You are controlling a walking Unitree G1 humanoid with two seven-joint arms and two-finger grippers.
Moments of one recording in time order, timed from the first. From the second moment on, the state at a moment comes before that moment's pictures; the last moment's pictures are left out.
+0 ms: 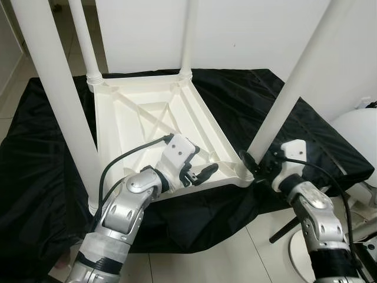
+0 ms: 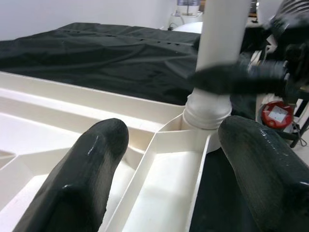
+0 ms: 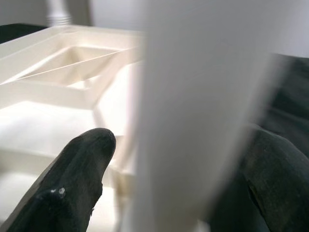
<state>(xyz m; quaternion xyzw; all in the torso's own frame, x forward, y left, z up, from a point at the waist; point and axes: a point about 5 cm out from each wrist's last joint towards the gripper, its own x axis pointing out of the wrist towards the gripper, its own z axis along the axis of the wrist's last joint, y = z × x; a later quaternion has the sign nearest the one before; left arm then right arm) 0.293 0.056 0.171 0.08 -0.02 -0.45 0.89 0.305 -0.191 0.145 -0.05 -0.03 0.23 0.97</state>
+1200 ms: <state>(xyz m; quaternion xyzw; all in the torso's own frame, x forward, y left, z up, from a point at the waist) 0.292 0.056 0.170 0.08 -0.02 -0.45 0.89 0.327 -0.188 0.133 -0.04 0.01 0.24 0.97</state>
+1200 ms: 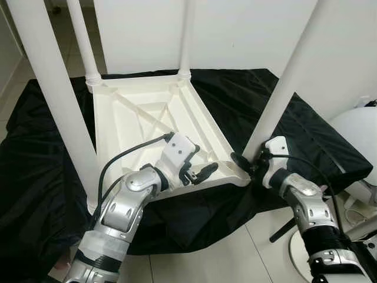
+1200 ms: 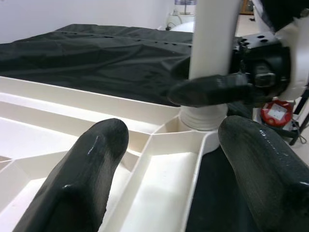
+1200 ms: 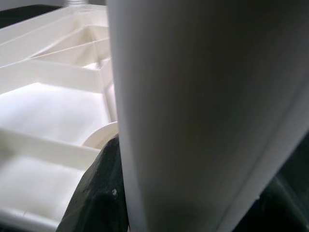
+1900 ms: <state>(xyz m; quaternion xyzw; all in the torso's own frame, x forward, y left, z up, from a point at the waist) 0.286 0.050 0.165 0.08 -0.01 -0.46 0.88 0.311 -0.126 0.137 0.07 0.01 -0.09 0.99</state>
